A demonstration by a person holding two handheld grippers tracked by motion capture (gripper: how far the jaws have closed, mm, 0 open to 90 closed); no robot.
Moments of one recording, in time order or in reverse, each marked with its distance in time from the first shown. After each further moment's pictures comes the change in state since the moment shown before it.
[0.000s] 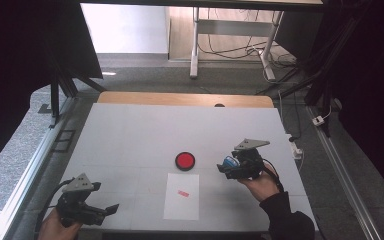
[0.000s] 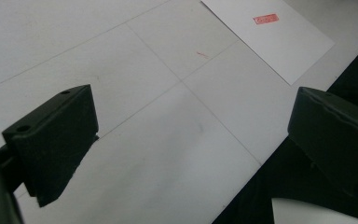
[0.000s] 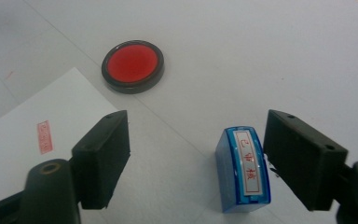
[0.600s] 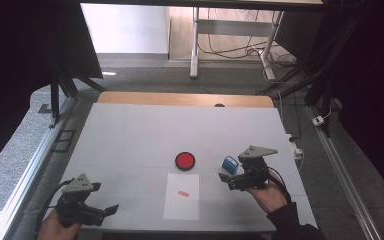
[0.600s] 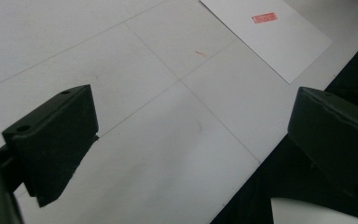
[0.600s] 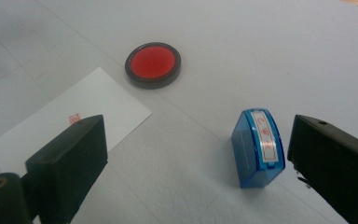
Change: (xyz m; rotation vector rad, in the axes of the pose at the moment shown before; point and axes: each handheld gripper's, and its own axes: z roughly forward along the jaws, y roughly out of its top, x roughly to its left) left arm 0.000 -0.001 -0.001 0.001 -0.005 0.006; right arm 0.018 -0.010 -0.027 -0.035 0.002 0.012
